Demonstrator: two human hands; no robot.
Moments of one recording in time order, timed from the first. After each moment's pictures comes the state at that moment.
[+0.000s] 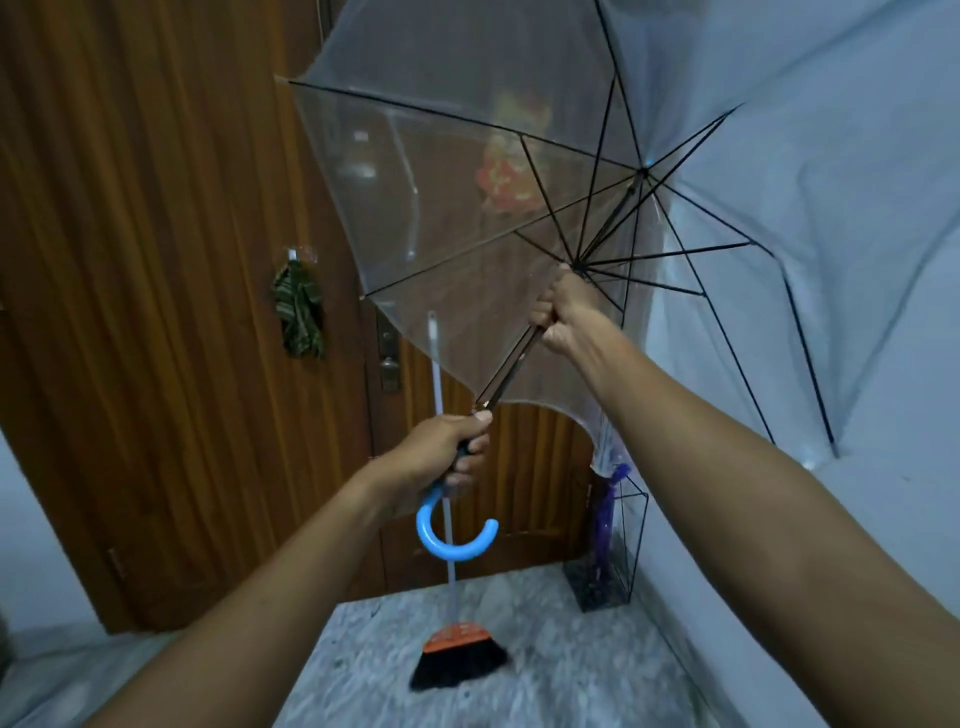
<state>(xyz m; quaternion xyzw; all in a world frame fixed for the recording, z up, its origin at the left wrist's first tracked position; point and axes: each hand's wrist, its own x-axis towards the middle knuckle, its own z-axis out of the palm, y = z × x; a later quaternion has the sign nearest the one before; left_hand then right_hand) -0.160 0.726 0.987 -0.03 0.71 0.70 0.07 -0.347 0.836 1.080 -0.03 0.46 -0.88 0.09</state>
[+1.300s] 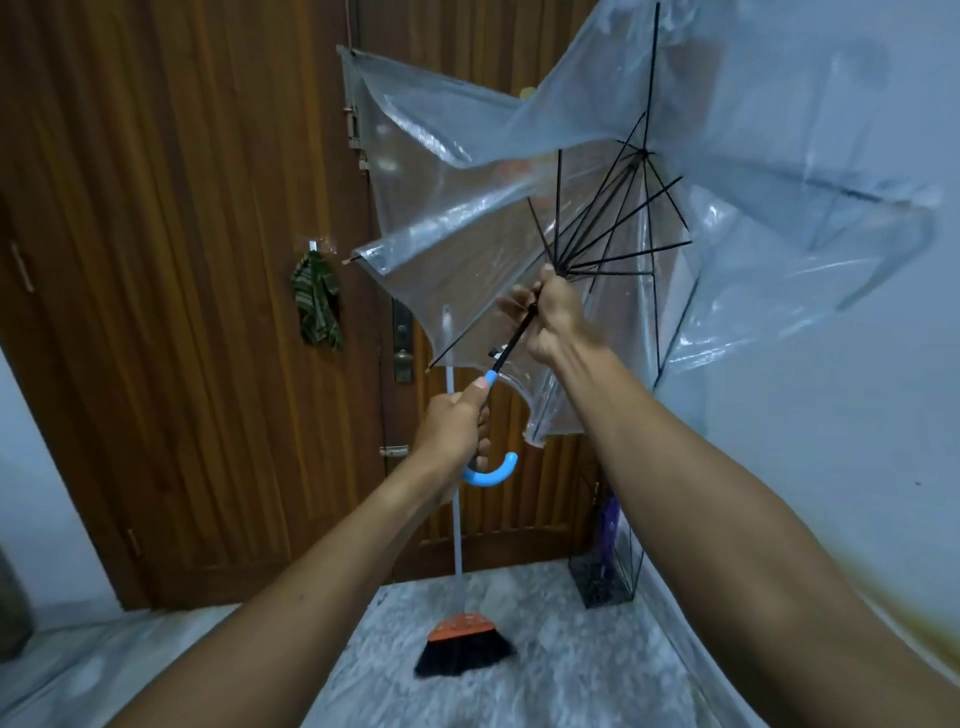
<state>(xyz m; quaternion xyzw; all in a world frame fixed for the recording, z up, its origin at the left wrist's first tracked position) -0.151 0.742 0.982 -0.10 0.68 0.71 -0.16 -0.301 0.809 1.069 -0.08 0.46 -0.87 0.14</state>
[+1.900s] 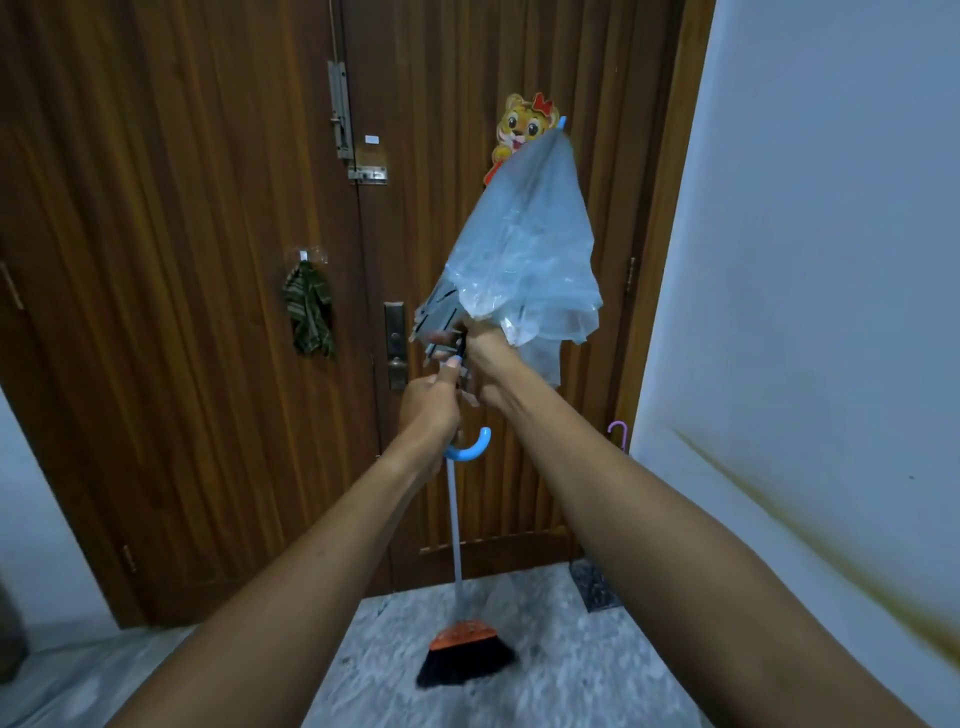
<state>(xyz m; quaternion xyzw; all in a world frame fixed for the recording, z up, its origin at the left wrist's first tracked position) -0.185 0.729 0.995 -0.20 0.69 0.64 -0.26 -0.248 0.774 1.045 -0.11 0.60 -0.77 0.19</state>
